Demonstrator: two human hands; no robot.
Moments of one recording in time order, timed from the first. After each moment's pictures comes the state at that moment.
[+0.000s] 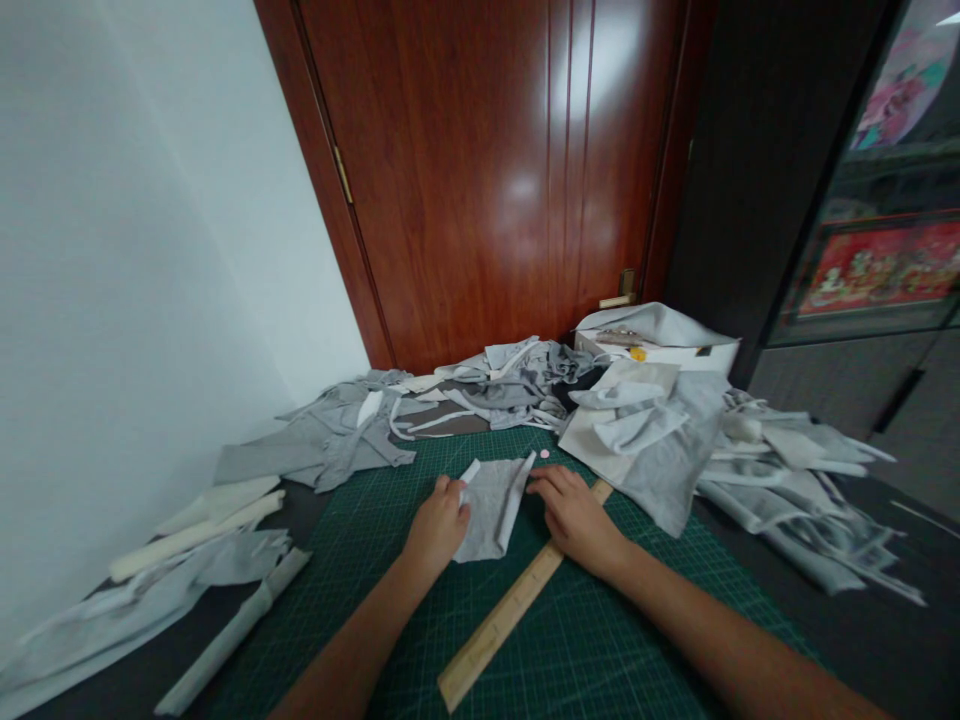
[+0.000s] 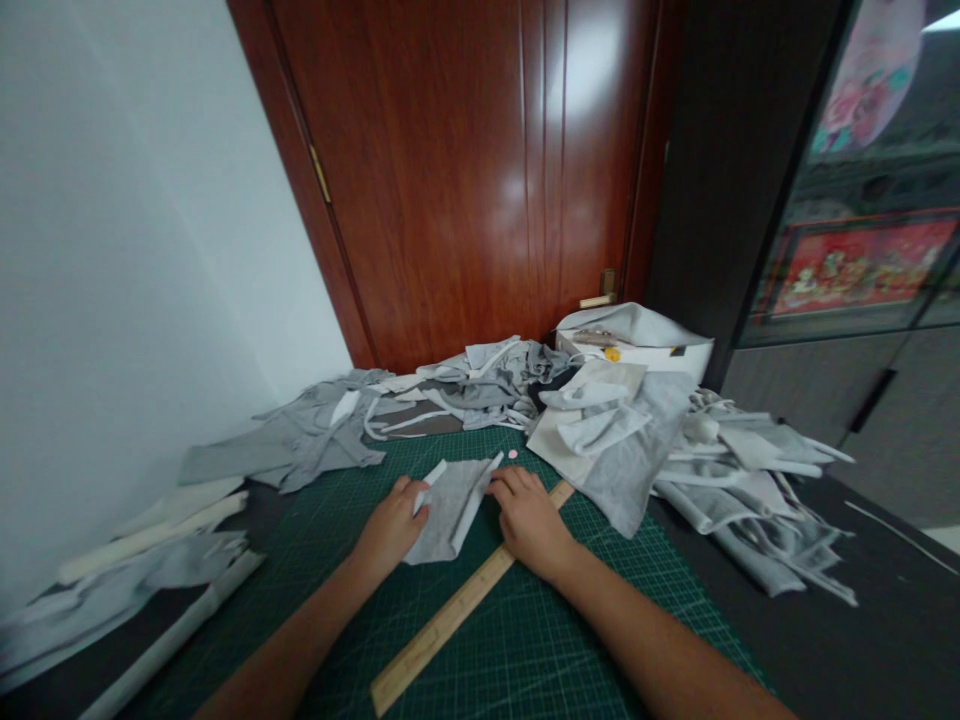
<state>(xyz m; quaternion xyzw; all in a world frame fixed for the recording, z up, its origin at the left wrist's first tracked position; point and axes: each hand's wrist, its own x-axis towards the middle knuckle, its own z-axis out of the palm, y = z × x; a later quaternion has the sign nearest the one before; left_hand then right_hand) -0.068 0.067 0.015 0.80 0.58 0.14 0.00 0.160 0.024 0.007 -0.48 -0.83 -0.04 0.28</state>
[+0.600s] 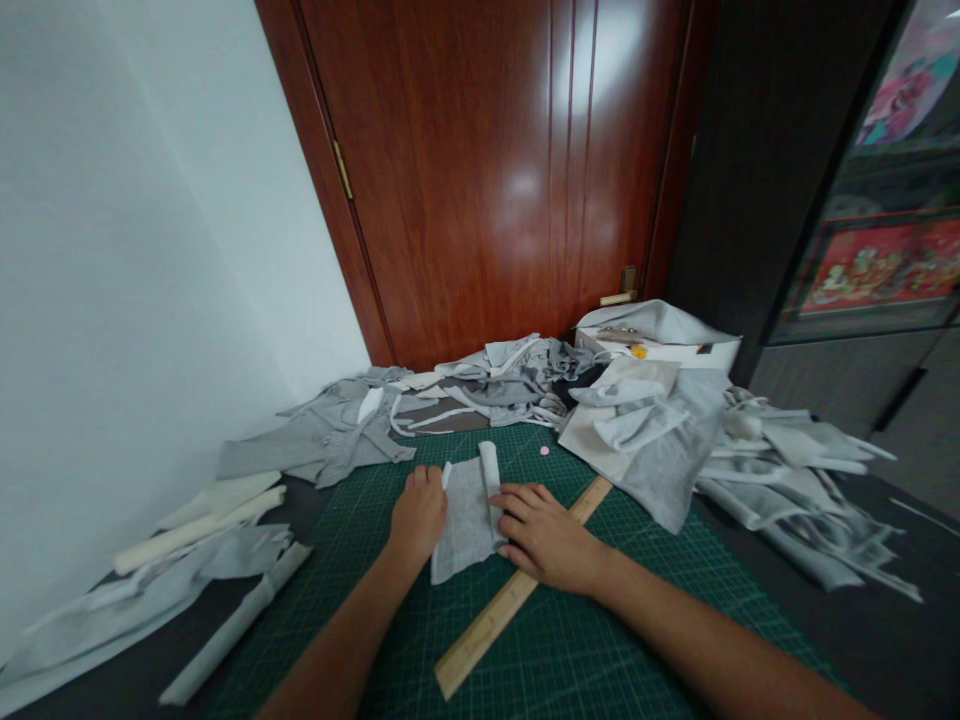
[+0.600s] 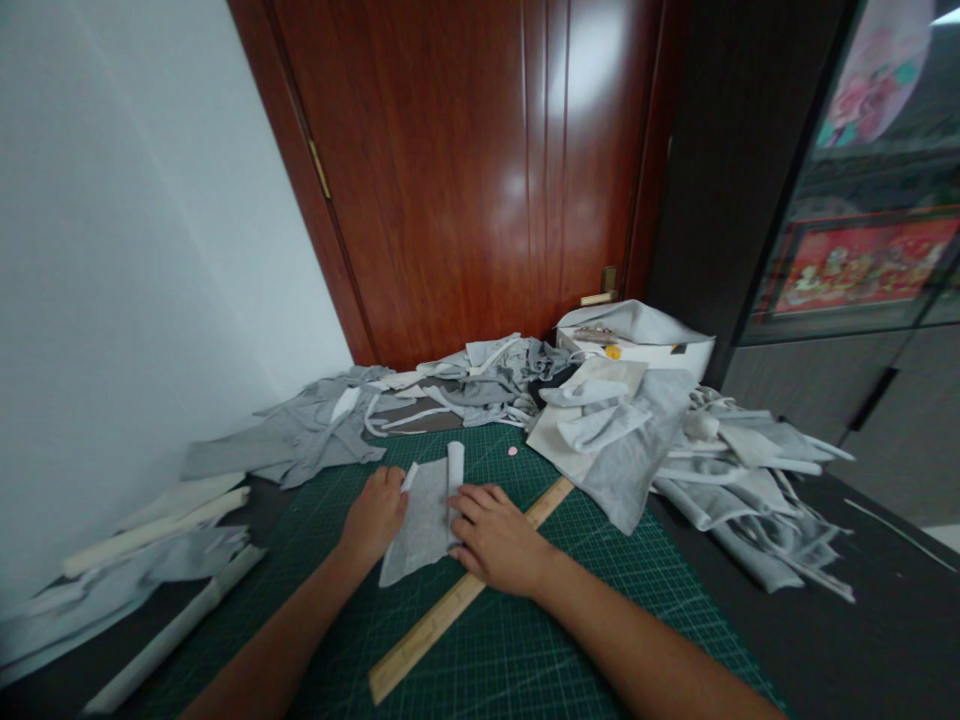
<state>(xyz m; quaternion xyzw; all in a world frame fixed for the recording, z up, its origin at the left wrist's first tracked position) -0.085 0.072 0.025 0.77 0.63 0.12 -0.07 0.133 0.011 0.018 -0.35 -0.91 -0.04 0.20</state>
